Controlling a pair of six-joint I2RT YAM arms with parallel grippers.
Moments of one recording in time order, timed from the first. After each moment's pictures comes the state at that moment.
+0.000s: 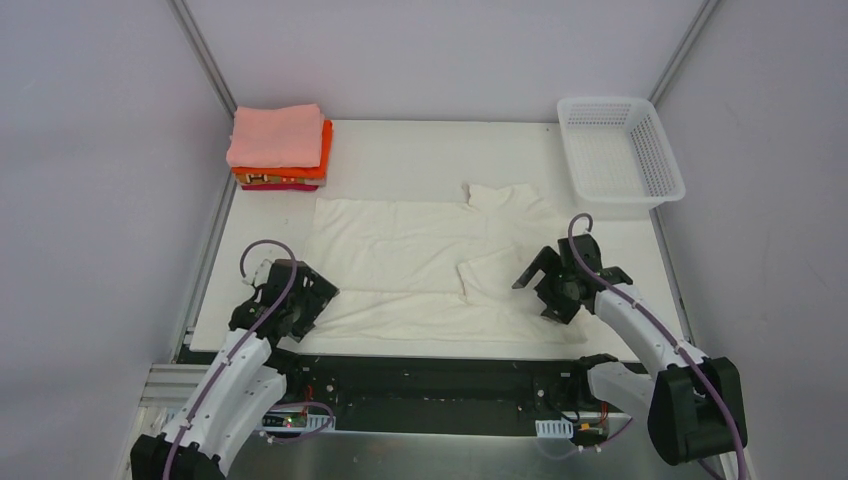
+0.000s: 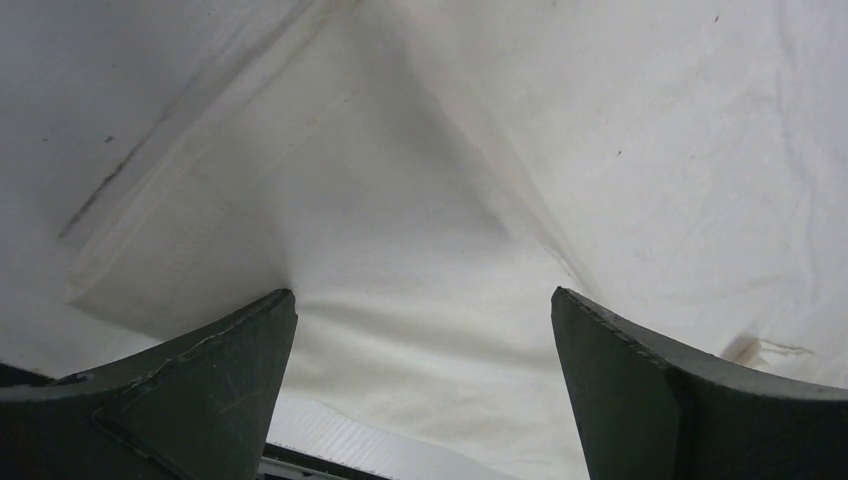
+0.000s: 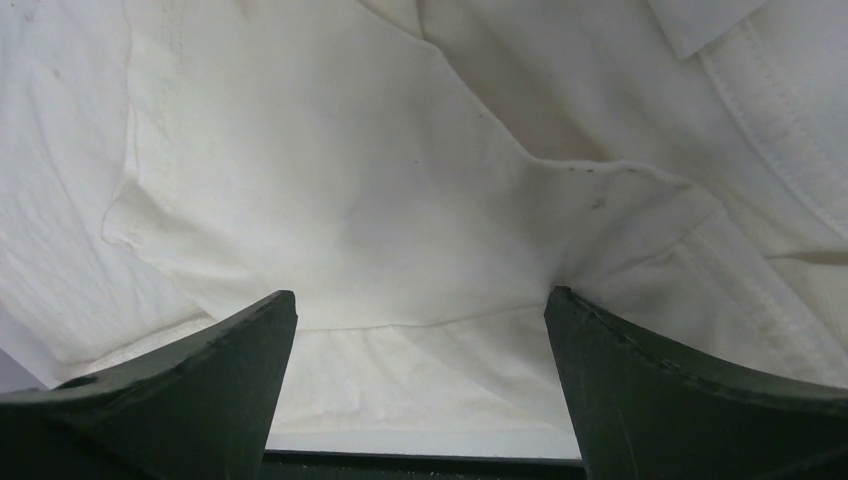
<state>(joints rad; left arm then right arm) -0.23 0.62 0.35 -0.69 -0.14 -1.14 0.24 1.05 0.52 -0.57 -0.08 0.91</state>
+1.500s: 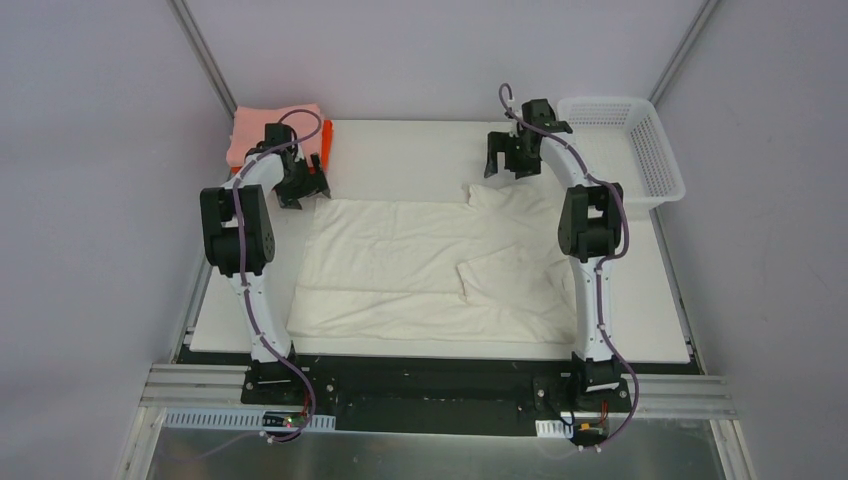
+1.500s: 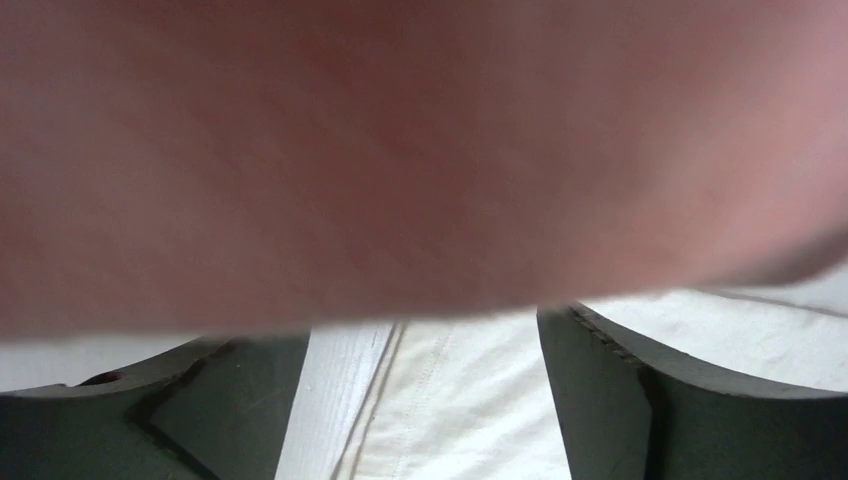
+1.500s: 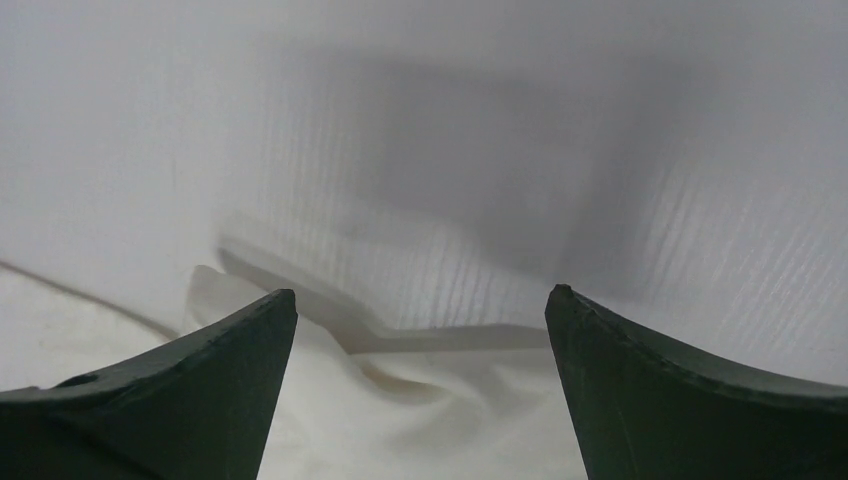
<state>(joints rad) 0.09 2.10 1.59 -0.58 0.13 -0.26 0.18 2.45 2.23 -0.78 -0.25 0.07</state>
